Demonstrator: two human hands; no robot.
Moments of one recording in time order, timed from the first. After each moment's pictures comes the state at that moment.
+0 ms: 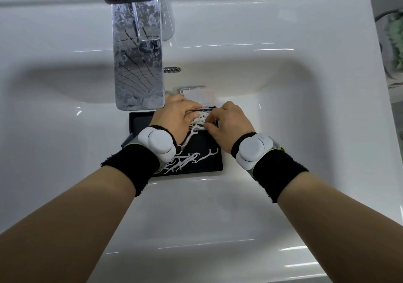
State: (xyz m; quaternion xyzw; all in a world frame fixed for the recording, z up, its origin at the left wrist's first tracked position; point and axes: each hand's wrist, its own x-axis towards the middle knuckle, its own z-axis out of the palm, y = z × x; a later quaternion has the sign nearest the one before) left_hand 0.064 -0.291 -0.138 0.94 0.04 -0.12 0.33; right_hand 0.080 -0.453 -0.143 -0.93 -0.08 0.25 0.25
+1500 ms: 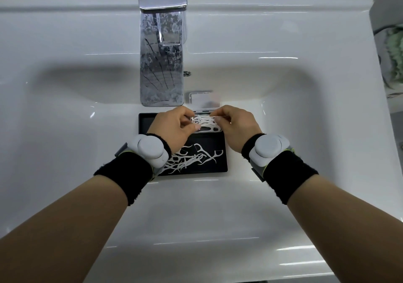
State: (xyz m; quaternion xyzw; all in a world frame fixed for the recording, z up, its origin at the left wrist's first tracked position) left_hand 0.042 -0.277 -0.122 0.89 0.14 -0.18 0.39; right_hand 0.077 -0.452 -0.127 -0.88 -0.01 0.25 0.40
